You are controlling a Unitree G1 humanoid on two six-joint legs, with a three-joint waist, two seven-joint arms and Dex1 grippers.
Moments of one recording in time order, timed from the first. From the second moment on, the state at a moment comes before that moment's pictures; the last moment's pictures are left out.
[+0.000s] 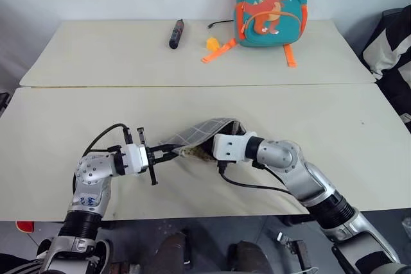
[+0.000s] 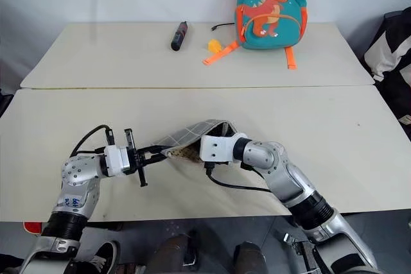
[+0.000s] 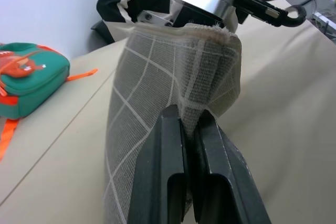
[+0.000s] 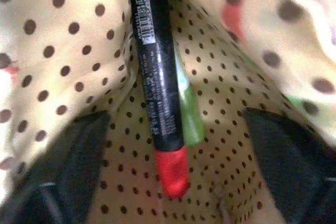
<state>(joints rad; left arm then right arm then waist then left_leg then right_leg) -0.31 0.51 -0.01 0.21 -0.35 -0.54 -1.12 -0.52 -0.49 0.44 -0.12 -0.28 0.11 0.65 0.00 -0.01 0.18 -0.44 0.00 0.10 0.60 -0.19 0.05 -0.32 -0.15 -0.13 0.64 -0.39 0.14</state>
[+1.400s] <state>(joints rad) -0.30 0.47 -0.01 0.16 -0.36 -0.49 -1.12 -0.54 -0.38 0.42 -0.06 -0.34 0.09 0.71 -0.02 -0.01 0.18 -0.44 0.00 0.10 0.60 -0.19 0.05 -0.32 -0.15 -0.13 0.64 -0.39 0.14</state>
